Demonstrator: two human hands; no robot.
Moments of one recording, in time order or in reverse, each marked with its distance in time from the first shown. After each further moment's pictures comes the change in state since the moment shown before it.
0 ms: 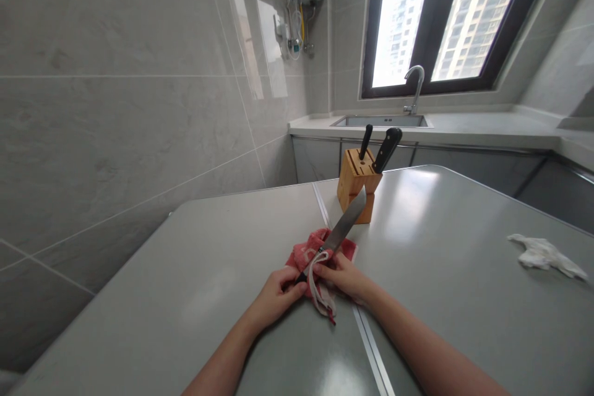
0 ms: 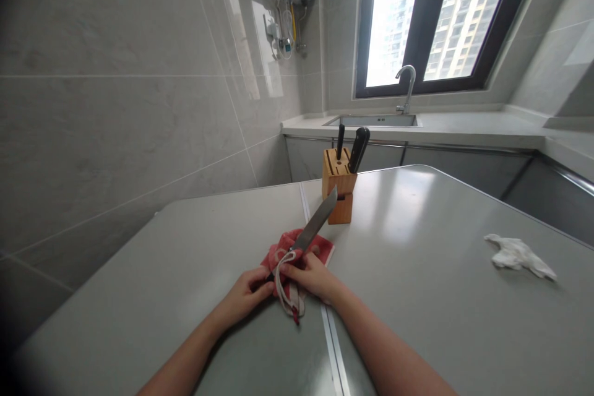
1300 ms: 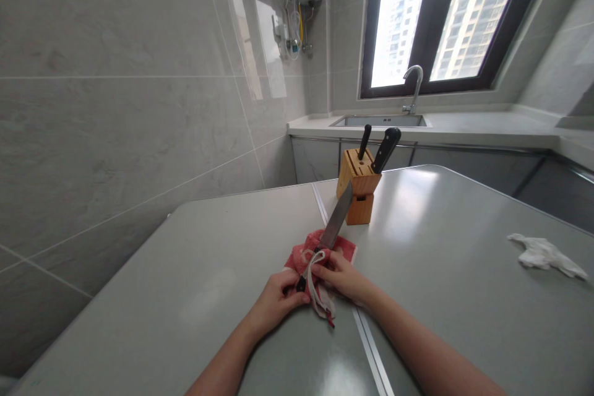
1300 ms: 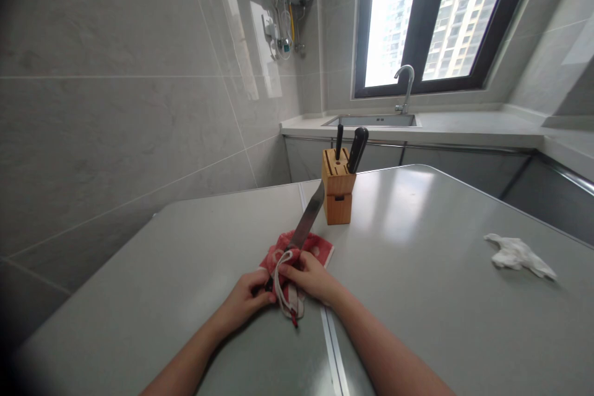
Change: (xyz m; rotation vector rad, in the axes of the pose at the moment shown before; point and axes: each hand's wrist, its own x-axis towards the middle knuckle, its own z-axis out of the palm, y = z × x) left_hand 0.001 -0.010 0.003 0.063 0.006 0.076; right_hand 0.001 -0.005 0.000 -0.124 -0.030 -0.056
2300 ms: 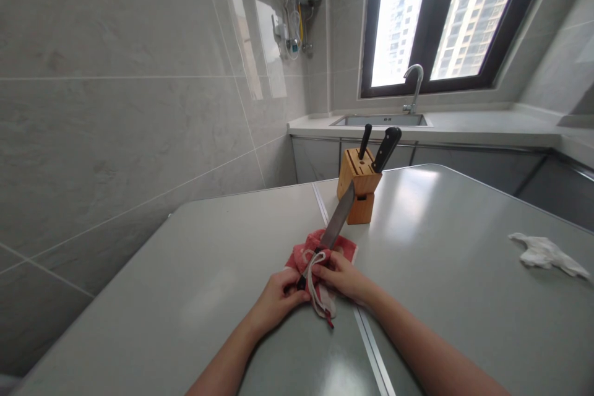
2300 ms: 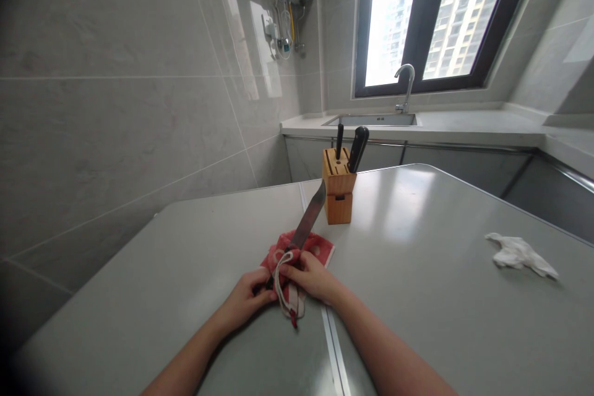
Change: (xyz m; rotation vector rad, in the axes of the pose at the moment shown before) left_hand 0.000 0.006 0.000 0.001 -0.006 -0.070; right_hand 0.001 0.001 0.000 -0.024 -0.012 -0.012
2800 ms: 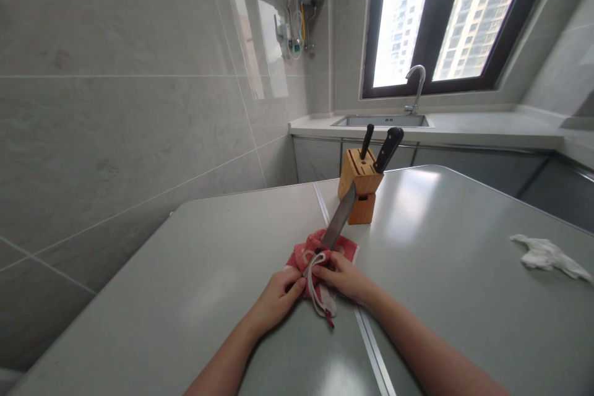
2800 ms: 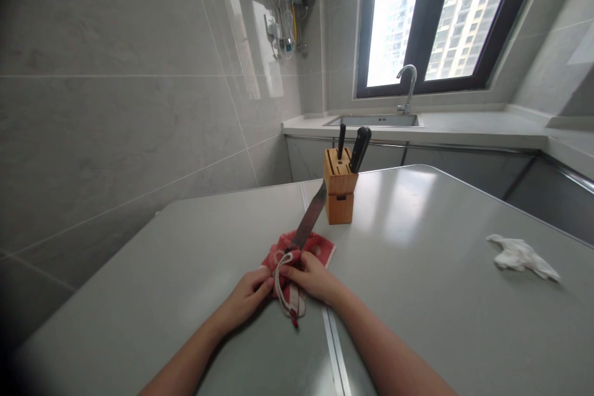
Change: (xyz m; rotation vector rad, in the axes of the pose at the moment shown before) left_hand 0.000 0.005 -0.001 0.090 -0.009 0.073; right_hand 0.000 -0.002 0.001 -0.039 -0.015 0.003
